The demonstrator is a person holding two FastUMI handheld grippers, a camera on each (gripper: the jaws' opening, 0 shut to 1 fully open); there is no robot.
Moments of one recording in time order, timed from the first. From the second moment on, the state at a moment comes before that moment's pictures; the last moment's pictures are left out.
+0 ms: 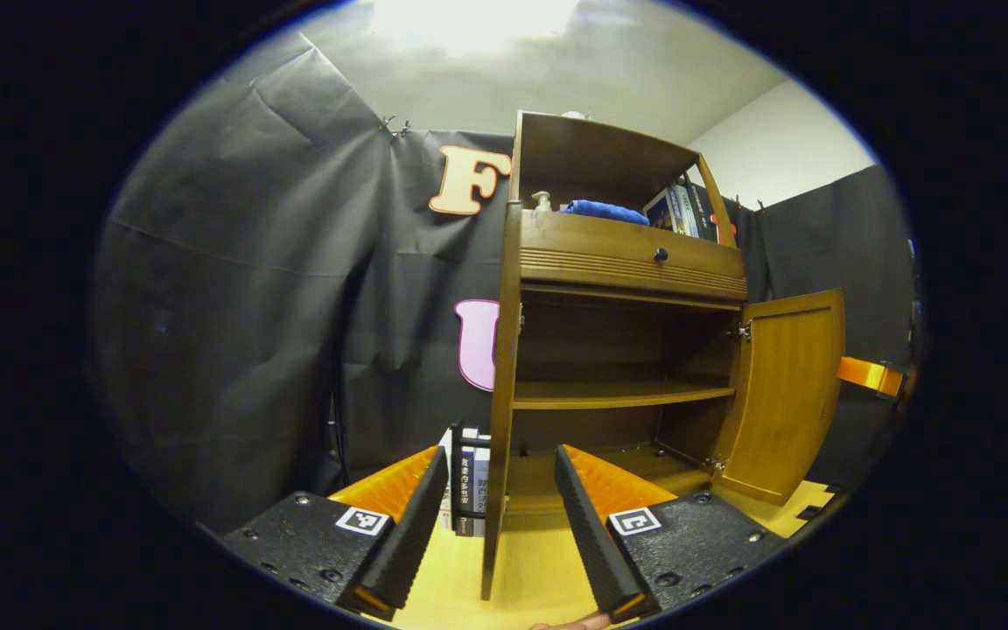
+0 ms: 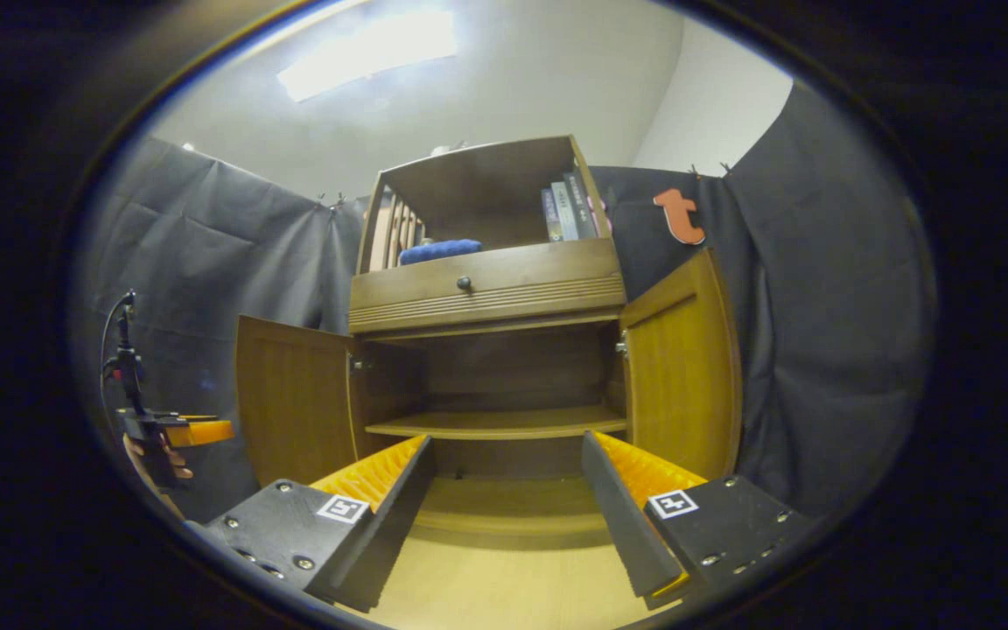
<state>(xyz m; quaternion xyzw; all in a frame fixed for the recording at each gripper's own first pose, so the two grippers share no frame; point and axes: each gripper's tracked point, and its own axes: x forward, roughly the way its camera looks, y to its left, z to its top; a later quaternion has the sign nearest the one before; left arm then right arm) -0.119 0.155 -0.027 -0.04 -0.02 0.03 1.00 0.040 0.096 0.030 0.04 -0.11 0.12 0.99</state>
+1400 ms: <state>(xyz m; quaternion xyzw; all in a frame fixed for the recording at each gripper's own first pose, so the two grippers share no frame) 0.033 0.009 0.004 0.01 0.01 0.00 1.00 0.150 0.077 0.032 -0.04 0.01 0.08 1.00</state>
